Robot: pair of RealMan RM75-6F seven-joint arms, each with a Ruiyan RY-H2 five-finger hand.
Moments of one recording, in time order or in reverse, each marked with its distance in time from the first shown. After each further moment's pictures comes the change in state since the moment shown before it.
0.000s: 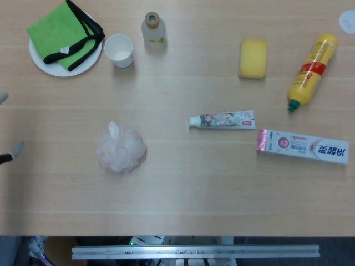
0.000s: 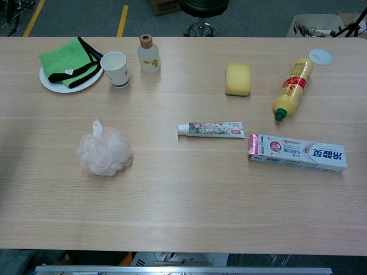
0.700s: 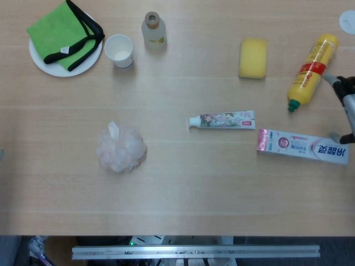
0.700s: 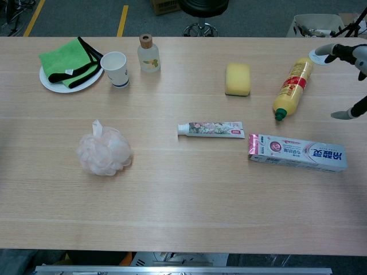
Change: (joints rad) left arm 0.038 0.043 0.015 0.048 -0.019 -0.002 -0.048; right arm 0.471 0.100 -0.025 -0.230 0.388 -0.364 -0.228
